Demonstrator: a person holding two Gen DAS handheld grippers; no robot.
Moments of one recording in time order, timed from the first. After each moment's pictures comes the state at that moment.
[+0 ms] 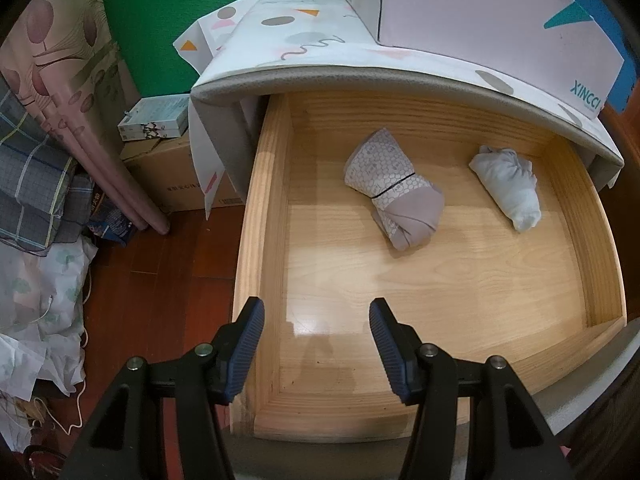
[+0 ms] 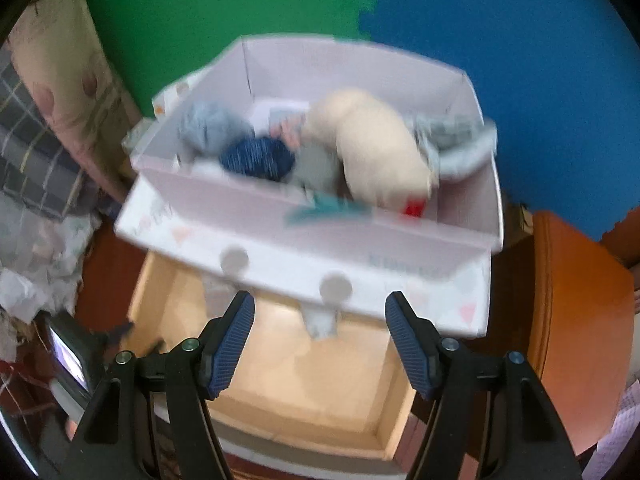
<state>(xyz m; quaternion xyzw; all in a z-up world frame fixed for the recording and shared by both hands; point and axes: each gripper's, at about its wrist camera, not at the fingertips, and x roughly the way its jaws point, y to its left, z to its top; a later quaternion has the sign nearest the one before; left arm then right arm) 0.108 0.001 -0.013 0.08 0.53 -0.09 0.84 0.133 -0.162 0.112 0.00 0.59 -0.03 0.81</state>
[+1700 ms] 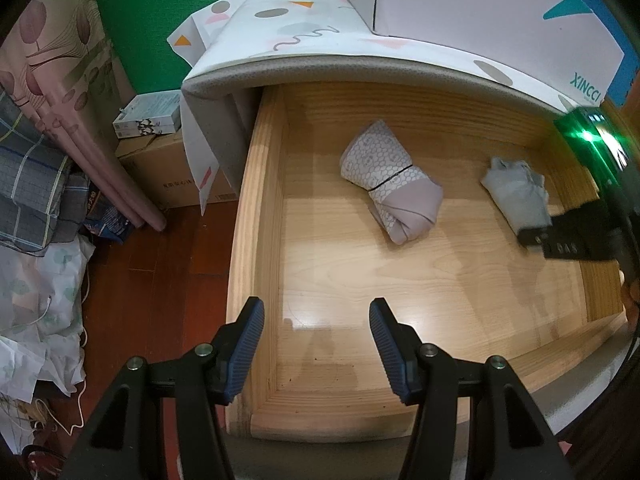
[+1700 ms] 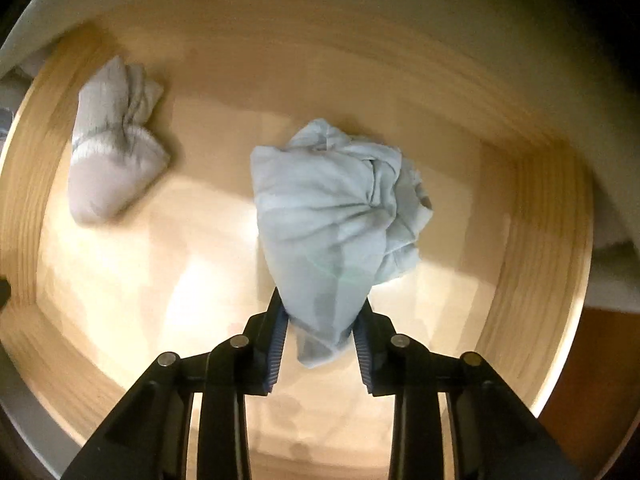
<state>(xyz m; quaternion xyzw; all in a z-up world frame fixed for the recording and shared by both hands) 0.108 -0.001 -0.018 0.09 0.54 -0.10 0.83 0.128 -0.152 -0.110 -0.04 0.71 -0.02 0.70</state>
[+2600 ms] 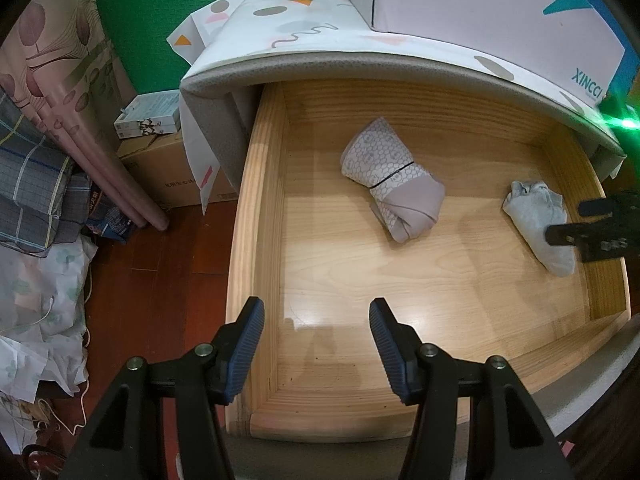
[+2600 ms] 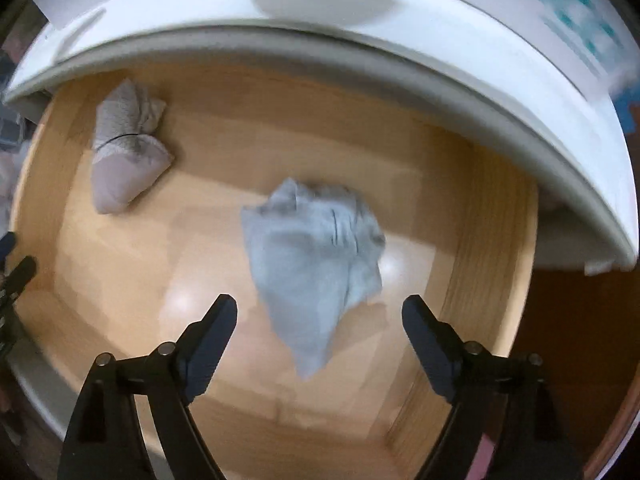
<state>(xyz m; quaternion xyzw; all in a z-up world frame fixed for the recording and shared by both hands) 0.105 -0.001 -0.019 0.09 0.55 -0.09 0.83 0.093 -0.181 -0.068 -0.03 0.69 -0.03 0.72</state>
